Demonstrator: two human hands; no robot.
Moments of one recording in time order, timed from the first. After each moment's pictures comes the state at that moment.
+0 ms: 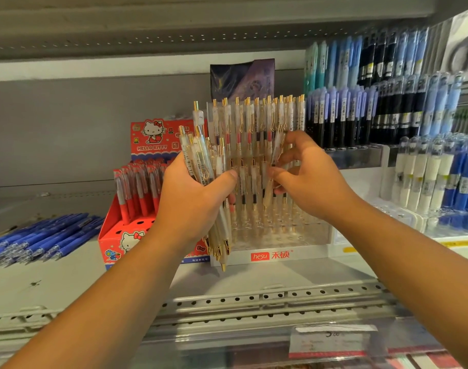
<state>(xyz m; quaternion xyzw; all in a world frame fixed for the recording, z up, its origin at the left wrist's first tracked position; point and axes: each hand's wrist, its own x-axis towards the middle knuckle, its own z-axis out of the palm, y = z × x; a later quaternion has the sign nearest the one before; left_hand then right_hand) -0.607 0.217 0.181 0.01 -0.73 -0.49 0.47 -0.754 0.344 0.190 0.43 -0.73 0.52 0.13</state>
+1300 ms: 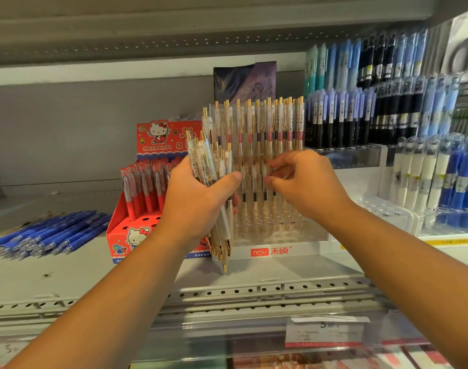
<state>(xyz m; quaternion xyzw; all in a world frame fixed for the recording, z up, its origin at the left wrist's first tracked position) -0.604 0.220 0.178 -0.02 -0.74 -0.50 0.46 -0.750 0.345 0.185 0.42 -0.77 0.43 0.20</state>
